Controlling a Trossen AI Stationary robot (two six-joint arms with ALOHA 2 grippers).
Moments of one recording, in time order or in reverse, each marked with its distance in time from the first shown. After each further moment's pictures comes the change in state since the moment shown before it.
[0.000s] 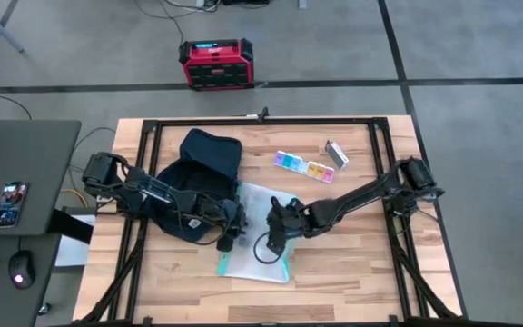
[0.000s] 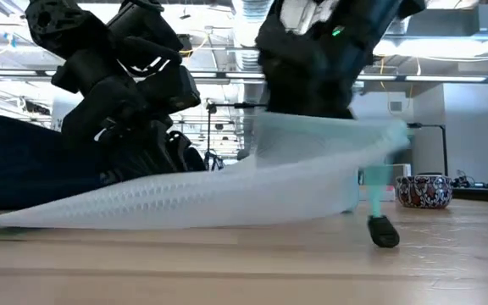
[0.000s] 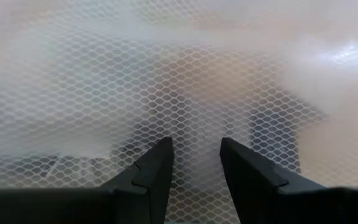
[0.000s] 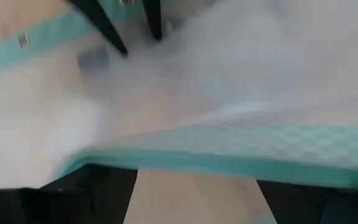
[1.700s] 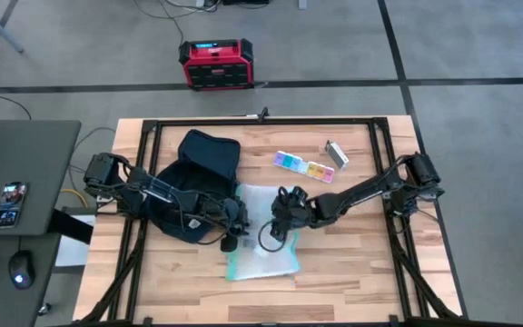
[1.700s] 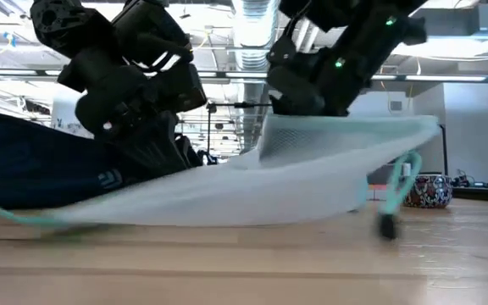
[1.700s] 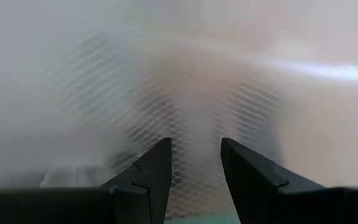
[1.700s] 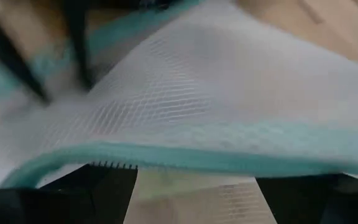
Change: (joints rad) left arm -0.008 0.001 0.040 0.028 0.046 -0.112; right arm -0.092 -0.033 -0.165 0.269 0.144 -0.177
